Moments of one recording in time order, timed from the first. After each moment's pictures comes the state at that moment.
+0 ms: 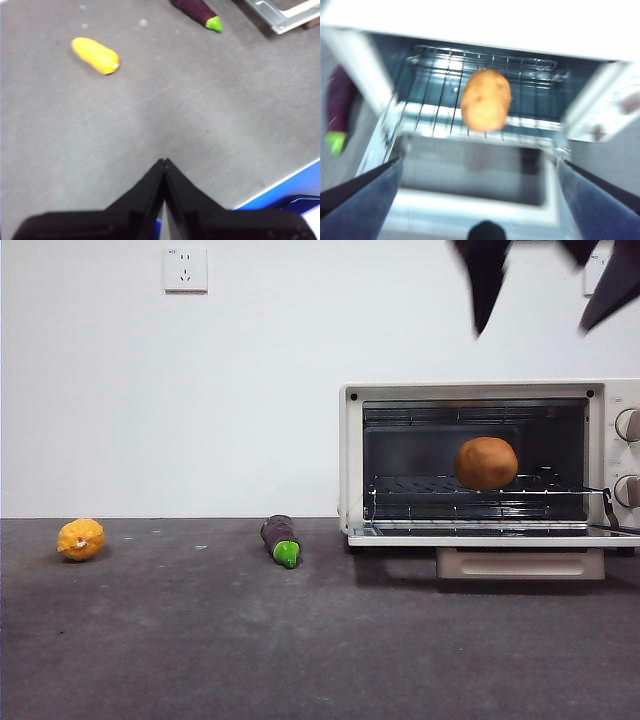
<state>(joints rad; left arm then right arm) -0.87 0.61 1.07 -1.30 -0.49 -0.24 0.53 1.19 1.13 -0.61 0.42 0.18</state>
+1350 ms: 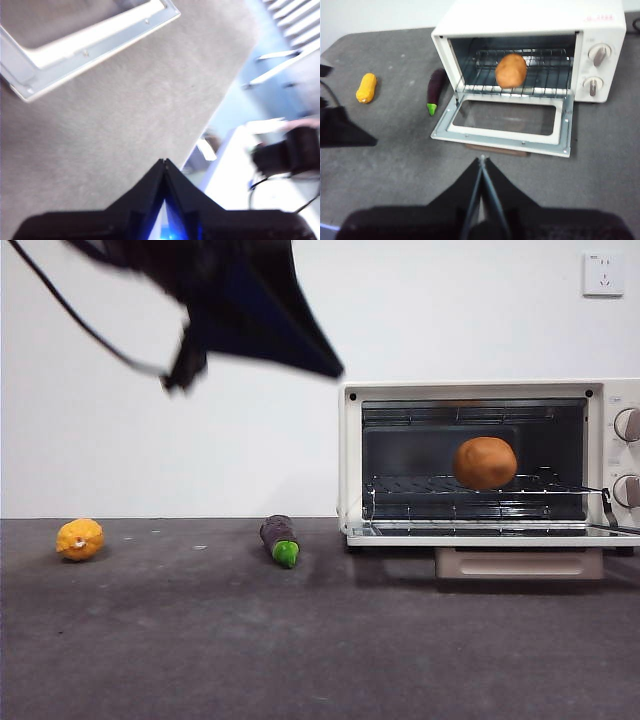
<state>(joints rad) -0.62 1.47 1.07 -0.42 0.62 -0.30 0.58 0.46 1.13 -1.13 0.21 0.27</state>
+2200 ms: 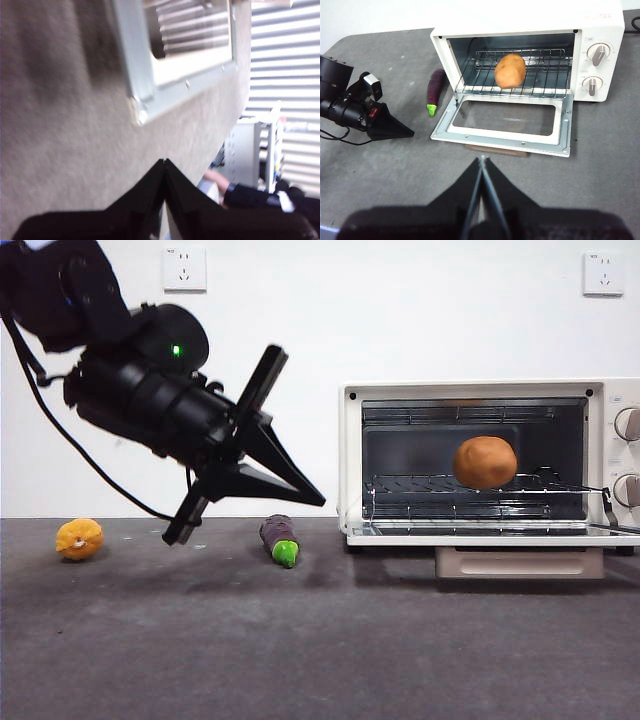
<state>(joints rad) -0.42 1.83 1.07 -0.10 0.86 -0.69 0.58 0.45 1.13 -1.13 0.21 0.28</state>
